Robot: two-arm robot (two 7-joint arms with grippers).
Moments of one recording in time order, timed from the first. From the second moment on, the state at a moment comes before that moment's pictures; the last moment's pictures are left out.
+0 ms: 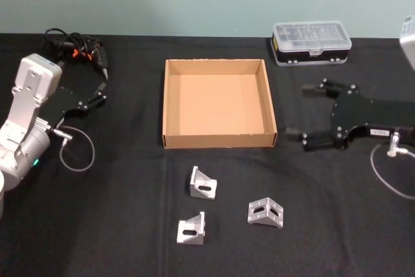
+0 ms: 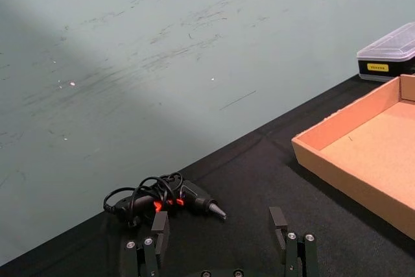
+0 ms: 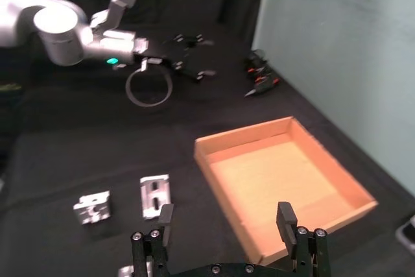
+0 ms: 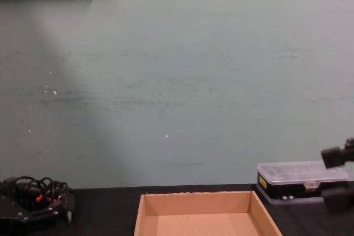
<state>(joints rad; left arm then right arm) -0.20 0.60 0.45 -1.41 -0.25 -0.12 0.03 0.28 0.91 -0.40 -1.78 0.53 0.19 0.77</state>
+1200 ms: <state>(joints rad) -0.20 0.60 0.45 -1.41 -0.25 -0.12 0.03 0.38 0.89 -0.70 -1.71 0.42 0.31 0.85</state>
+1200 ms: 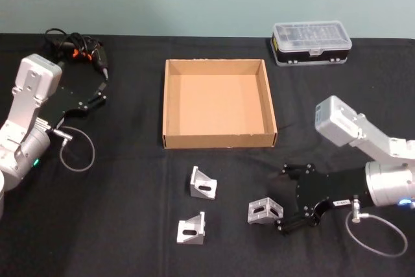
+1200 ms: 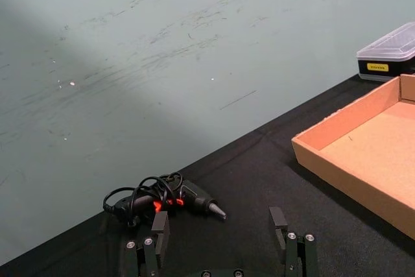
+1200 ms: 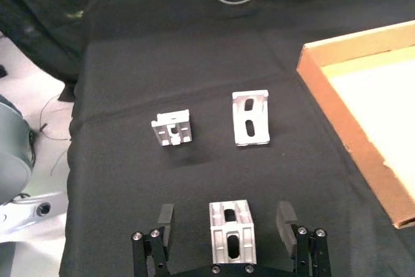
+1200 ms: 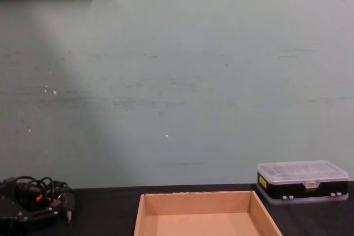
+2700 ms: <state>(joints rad) -0.20 0.60 0.45 -1.41 -0.25 -0.12 0.03 0.43 0.81 -0.78 -1.60 0.33 0.28 0.87</state>
